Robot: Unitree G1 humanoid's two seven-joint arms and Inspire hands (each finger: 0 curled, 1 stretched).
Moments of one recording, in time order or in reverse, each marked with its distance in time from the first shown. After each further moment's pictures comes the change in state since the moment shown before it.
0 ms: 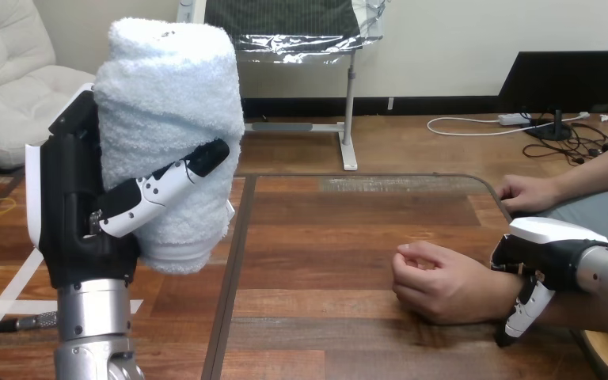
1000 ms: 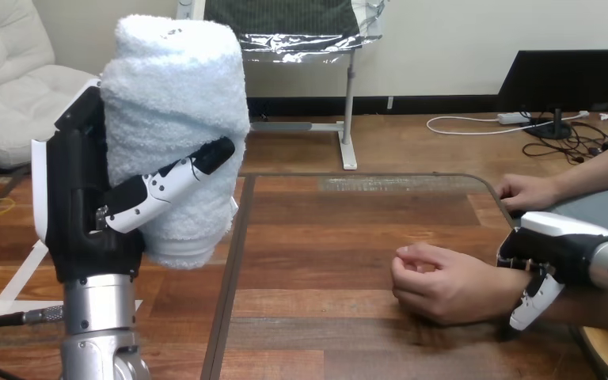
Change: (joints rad) left arm -0.028 0.000 -0.002 0.051 0.008 -0.040 -0.004; right arm 0.019 -0.029 -0.048 -0.042 0.097 0.013 0.047
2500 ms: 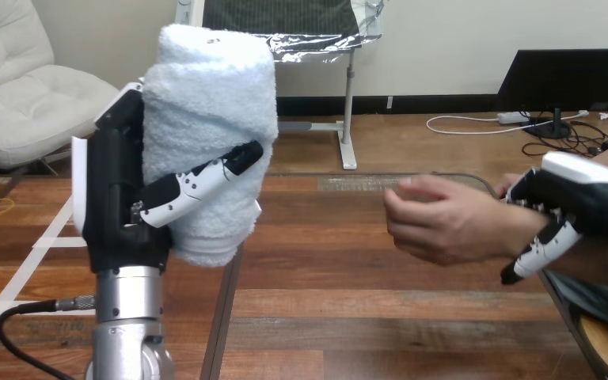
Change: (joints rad) left arm -0.061 -0.016 -0.037 0.125 0.039 -0.034 0.003; right arm 0.018 -0.070 -0.129 -0.223 0.114 0.050 0.042
